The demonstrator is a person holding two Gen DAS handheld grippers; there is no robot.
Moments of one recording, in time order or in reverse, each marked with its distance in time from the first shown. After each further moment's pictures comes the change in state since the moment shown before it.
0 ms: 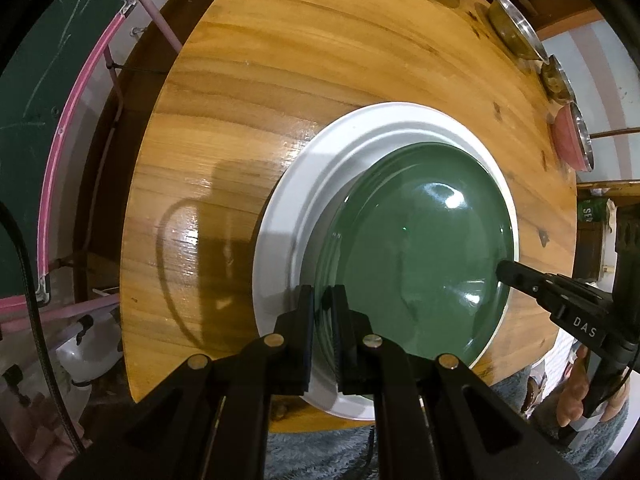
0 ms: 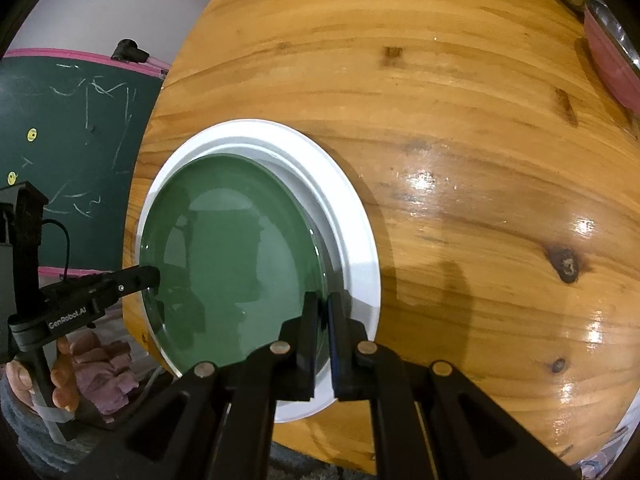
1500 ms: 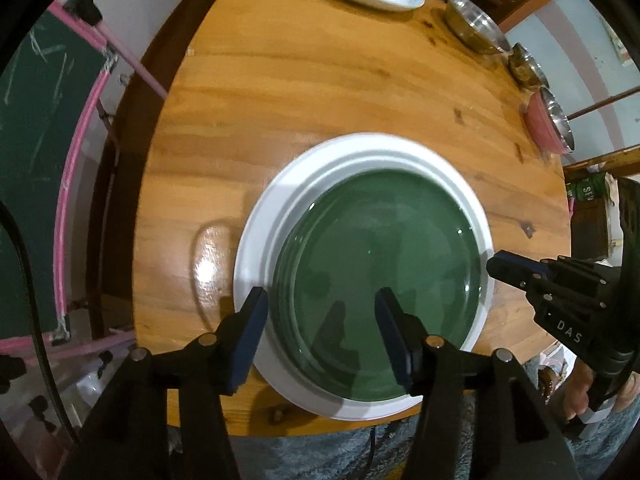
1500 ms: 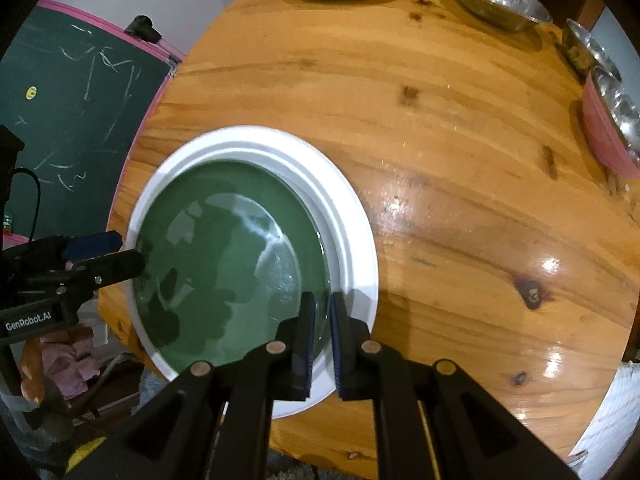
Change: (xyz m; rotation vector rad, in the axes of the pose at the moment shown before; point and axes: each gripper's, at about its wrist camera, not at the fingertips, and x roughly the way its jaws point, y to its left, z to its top) left arm -0.036 -0.035 -0.005 0.130 -0.115 0.035; right arm -0.019 0.031 0.003 -0.133 -0.064 -0.140
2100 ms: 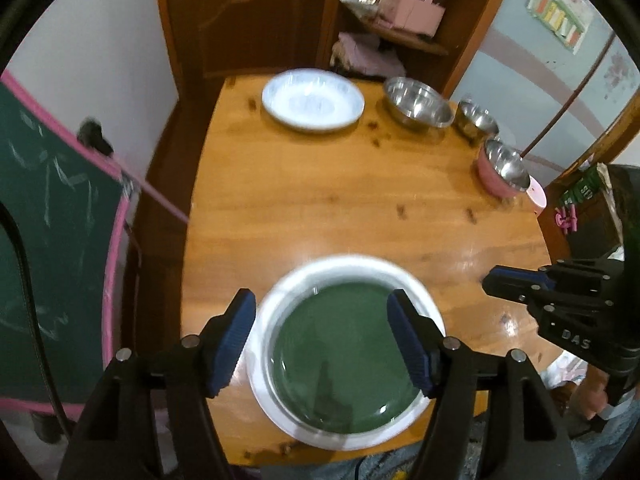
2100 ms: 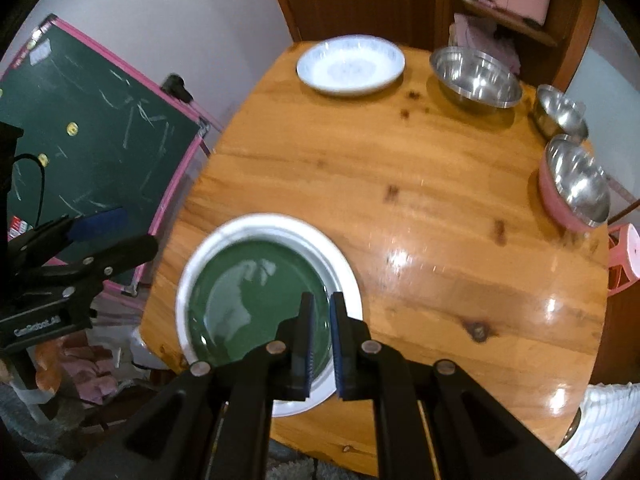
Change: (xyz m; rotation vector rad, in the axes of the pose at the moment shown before) left arm -0.109 -0.065 0.026 0.174 -0.309 0.086; right arm -0.095 -0.002 0.014 -0.027 -0.202 0.034
